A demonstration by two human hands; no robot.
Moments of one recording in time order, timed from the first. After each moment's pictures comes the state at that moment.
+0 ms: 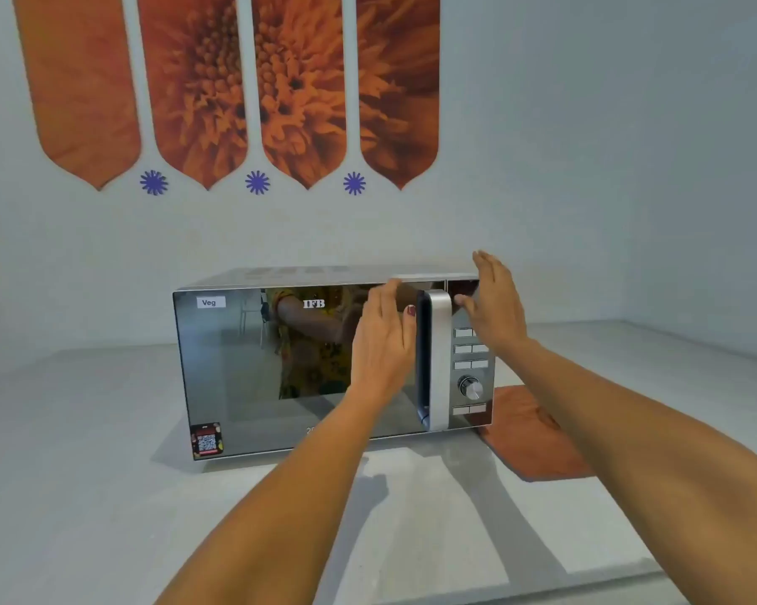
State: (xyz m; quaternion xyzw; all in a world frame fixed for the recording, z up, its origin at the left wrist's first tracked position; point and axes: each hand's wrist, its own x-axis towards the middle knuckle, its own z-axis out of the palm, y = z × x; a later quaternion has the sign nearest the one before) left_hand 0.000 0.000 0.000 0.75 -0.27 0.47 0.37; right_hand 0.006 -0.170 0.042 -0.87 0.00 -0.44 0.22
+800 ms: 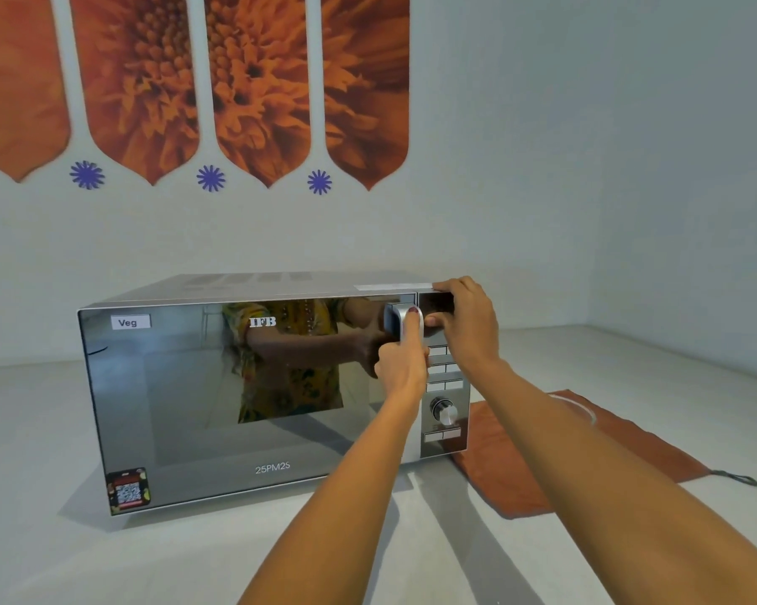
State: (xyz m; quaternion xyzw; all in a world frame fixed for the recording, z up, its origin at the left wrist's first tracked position) left_hand 0.037 -0.092 0.006 0.65 -0.03 0.06 0.75; right_hand 0.039 -0.181 0.034 -0.83 0.00 -0.49 0.25
